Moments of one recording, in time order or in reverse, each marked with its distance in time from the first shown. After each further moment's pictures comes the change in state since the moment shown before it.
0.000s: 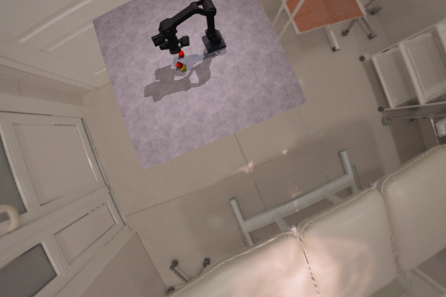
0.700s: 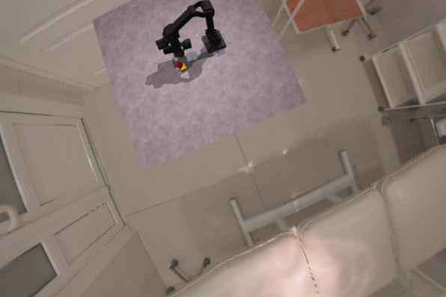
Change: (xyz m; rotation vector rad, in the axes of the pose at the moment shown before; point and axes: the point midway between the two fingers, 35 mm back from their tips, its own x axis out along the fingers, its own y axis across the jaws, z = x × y) arm 0.063 0.003 -0.004 -0.102 0.002 0.003
